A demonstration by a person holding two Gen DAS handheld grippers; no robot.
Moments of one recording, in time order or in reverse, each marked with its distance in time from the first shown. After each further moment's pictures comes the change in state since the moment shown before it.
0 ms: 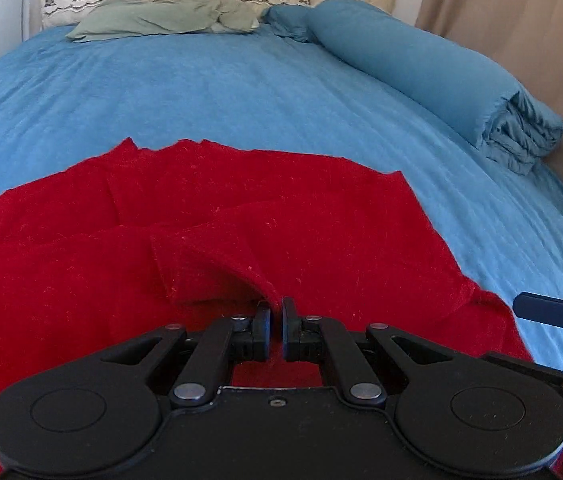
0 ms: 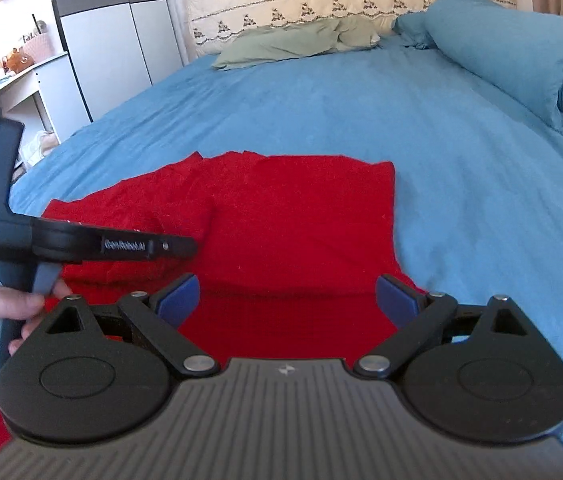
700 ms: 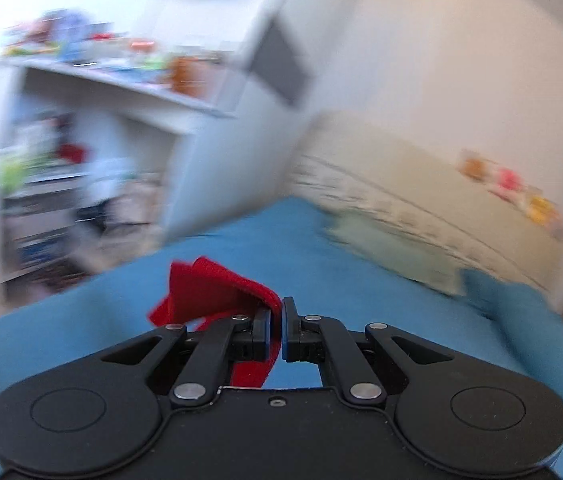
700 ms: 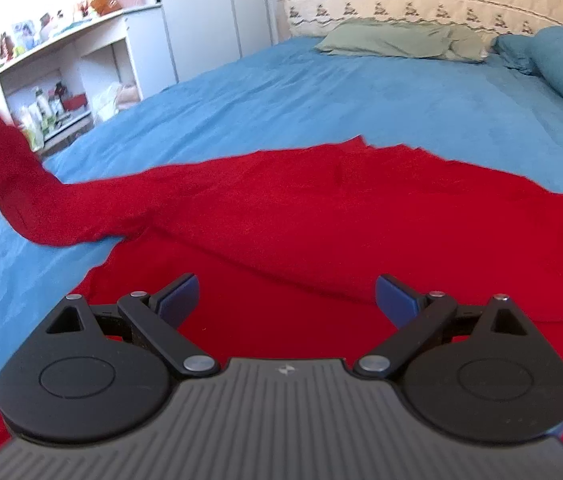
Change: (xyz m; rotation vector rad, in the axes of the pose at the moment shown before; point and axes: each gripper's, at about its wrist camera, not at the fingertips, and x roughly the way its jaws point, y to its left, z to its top) left arm -0.312 0.239 -0.015 -0.445 -0.615 0.364; right arm 0.045 0.172 -0.009 -0.172 0.022 0.132
